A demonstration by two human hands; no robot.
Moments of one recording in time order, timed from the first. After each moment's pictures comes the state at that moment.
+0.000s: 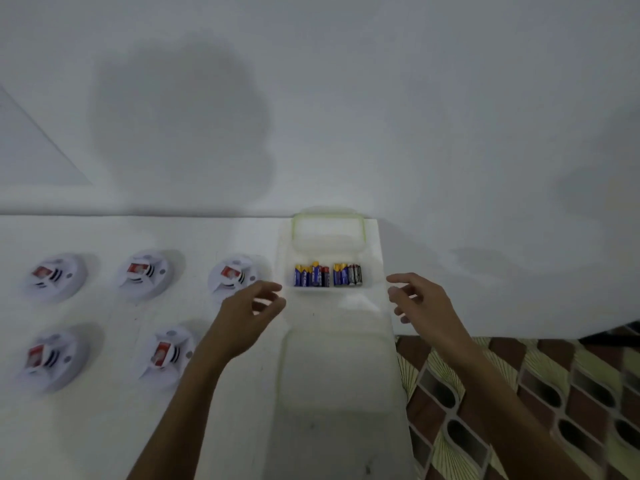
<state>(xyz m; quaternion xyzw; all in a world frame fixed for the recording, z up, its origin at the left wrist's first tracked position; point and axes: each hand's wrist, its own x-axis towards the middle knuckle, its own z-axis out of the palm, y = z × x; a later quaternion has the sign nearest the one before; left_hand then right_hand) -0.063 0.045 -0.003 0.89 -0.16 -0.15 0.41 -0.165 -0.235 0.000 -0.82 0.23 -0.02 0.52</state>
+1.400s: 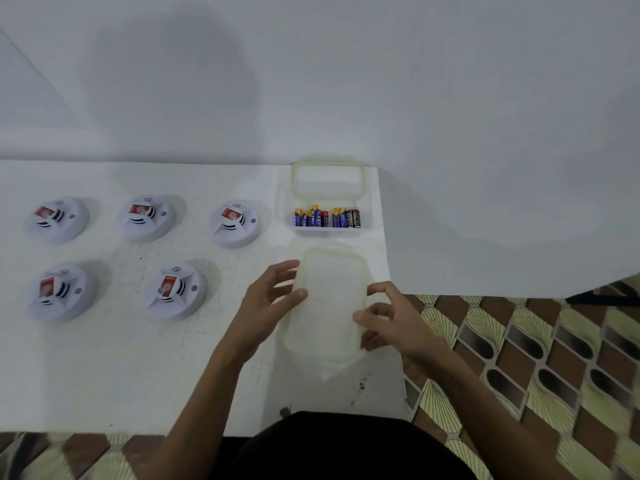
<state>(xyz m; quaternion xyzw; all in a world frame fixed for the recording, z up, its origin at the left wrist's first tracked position) -0.149 0.049 -0.029 0.74 -0.09 -0.27 0.61 -0.249 -0.172 -0.024 -0.68 0.21 0.16 0.68</state>
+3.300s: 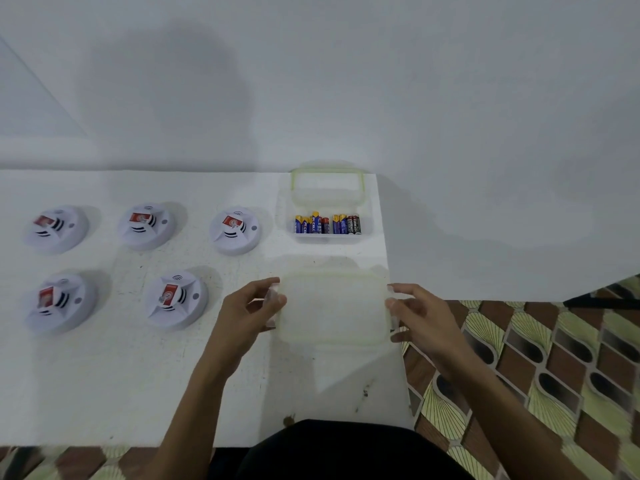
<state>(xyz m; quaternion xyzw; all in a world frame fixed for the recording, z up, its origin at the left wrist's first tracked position) -0.148 0.074 -0.032 0.76 -0.03 -0.21 0.62 -0.256 -0.192 -0.025 -0.69 0.28 0.03 0.66</state>
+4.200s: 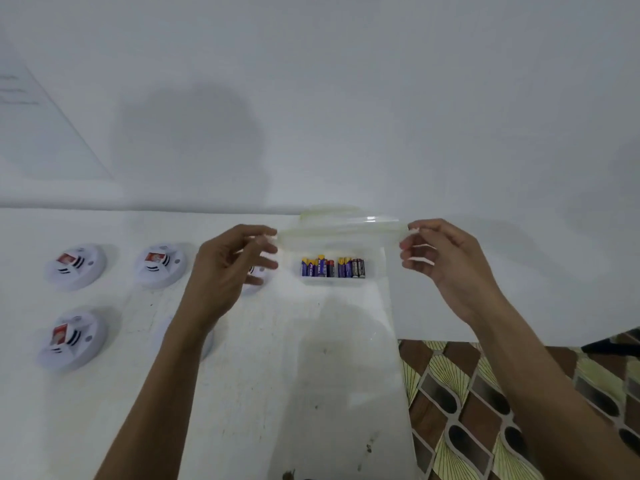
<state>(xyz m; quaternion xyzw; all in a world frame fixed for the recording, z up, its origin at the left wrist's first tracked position) -0.082 0.056 0.088 0.77 -0.17 -0.04 0.61 -0.165 -0.235 0.084 -0.63 0.17 -0.11 0.75</state>
